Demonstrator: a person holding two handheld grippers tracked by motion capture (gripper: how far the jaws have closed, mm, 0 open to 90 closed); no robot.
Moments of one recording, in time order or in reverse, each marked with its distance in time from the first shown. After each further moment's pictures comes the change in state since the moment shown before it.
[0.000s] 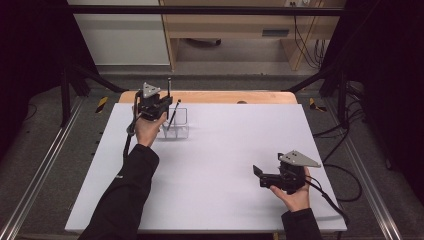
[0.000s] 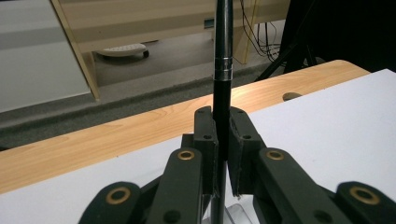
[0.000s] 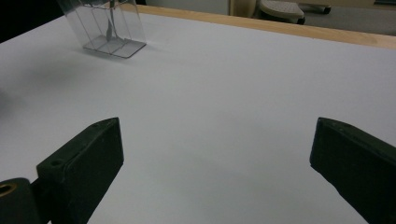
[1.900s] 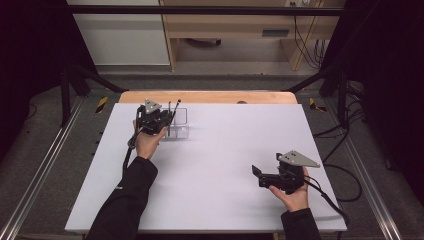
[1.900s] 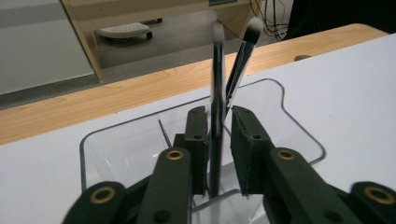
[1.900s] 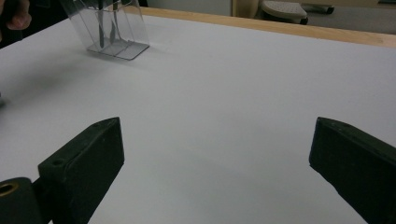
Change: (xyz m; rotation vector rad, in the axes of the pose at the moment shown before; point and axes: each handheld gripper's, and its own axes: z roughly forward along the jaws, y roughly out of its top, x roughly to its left) left arm -0.001 -0.047 0.001 0.054 0.012 0.006; right arm 0.002 0.000 0.002 -0.005 0.011 0.009
